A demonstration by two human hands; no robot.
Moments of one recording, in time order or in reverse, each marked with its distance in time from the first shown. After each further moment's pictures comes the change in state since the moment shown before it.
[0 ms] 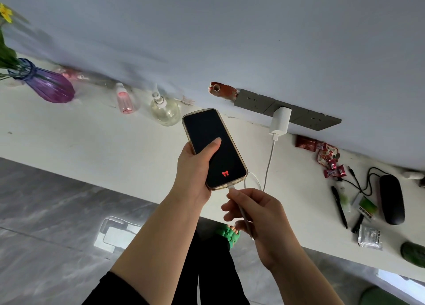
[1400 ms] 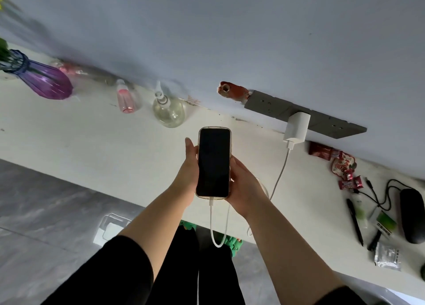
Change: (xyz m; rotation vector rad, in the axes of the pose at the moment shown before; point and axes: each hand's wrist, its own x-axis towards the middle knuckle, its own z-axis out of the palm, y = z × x) left_hand 0.084 -0.026 -0.045 0.431 0.006 -0.106; right_hand 0.159 0.023 0.016 0.360 -0.191 0.044
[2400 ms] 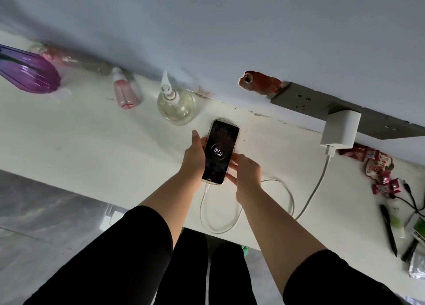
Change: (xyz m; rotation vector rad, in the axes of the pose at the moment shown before) left_hand 0.109 -0.011 -0.026 0.009 0.070 -0.094; right_hand 0.103 0.022 0.015 -0.181 0.551 -0.081
